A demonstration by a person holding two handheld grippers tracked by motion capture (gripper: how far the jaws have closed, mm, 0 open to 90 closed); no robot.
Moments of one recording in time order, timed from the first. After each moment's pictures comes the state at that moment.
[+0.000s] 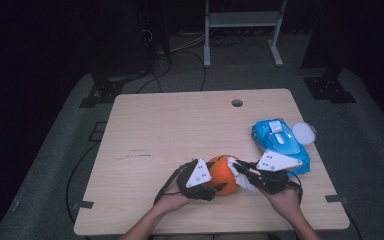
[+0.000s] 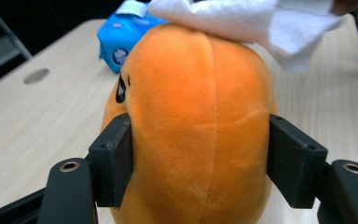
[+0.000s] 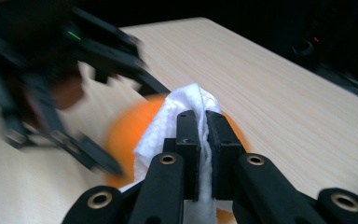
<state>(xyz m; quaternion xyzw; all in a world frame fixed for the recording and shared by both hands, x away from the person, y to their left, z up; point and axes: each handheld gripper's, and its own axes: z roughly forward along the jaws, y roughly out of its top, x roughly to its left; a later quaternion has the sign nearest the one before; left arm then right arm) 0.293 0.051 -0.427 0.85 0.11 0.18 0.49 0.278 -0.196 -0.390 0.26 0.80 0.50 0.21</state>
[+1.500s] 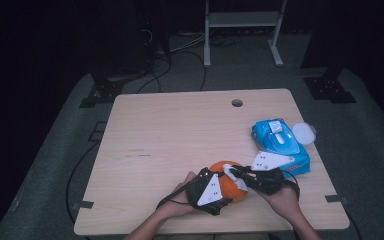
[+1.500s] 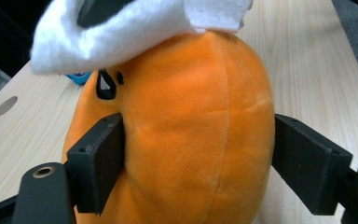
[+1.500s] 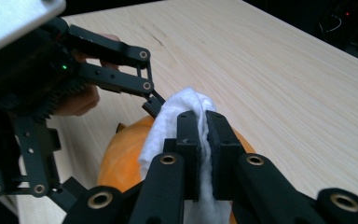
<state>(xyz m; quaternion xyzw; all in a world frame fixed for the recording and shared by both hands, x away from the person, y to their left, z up) 0.274 0.031 -0.446 0.87 0.01 0.21 0.45 0.279 -0.185 -0.390 0.24 0.83 0.47 0.17</state>
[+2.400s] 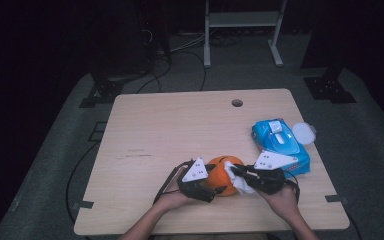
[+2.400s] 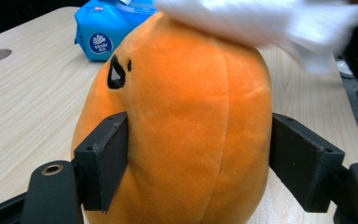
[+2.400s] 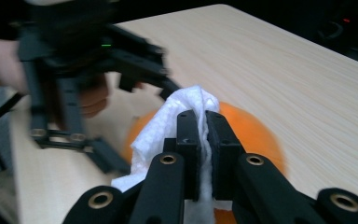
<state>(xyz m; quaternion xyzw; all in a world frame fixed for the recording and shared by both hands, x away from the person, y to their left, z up) 0.305 0.055 -0.446 0.84 0.13 0.12 0.52 0.282 -0.192 -0.396 0.26 0.81 0.50 0.17</state>
